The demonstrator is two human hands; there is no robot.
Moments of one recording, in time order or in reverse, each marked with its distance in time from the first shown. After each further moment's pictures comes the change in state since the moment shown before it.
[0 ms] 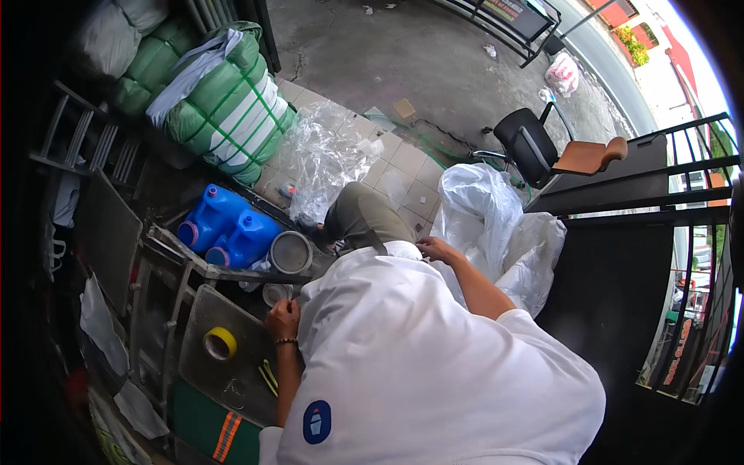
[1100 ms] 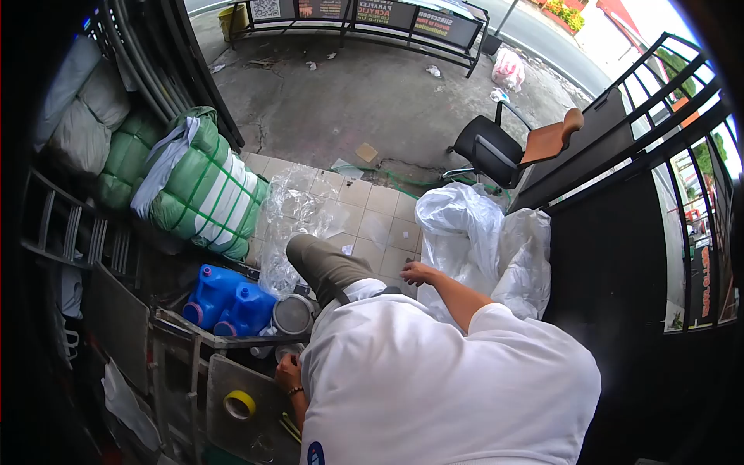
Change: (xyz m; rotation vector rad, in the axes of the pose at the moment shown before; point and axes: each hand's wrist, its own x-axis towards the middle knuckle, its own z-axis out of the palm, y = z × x) left_hand 0.007 -0.020 0.015 0.095 -0.033 -0.001; right_hand 0.012 -0.001 -0.007 0.090 0.073 0.034
